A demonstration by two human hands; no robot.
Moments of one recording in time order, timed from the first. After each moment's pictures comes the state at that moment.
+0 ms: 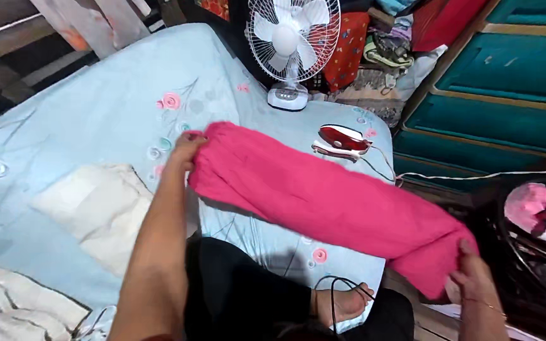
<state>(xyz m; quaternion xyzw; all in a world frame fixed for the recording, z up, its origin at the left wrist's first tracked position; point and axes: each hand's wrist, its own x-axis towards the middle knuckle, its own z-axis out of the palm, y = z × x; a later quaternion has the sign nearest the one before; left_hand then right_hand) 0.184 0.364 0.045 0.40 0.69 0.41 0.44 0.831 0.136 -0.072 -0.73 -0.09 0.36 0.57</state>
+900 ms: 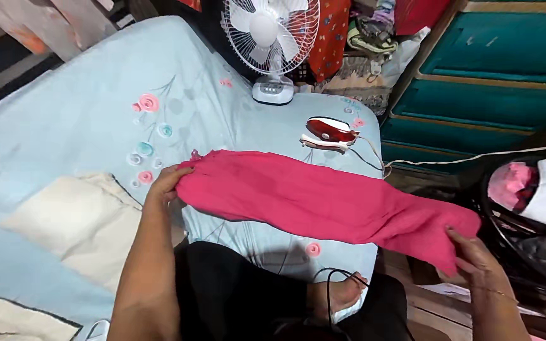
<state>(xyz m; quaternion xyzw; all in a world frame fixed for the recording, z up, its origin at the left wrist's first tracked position) 0.161 0.329 -0.009 0.36 0.68 0.38 0.51 0.840 0.130 -0.035 -0.69 -0.18 0.41 0.56</state>
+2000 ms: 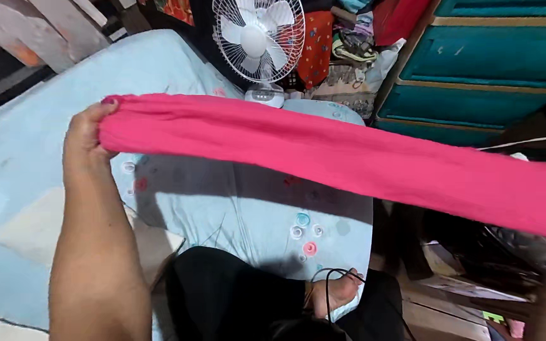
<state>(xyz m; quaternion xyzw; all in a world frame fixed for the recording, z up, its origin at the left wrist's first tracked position) 0.143 0.361 0.145 0.38 0.58 0.59 0.42 0.869 0.135 0.110 -0.63 -0.29 0.29 0.66</state>
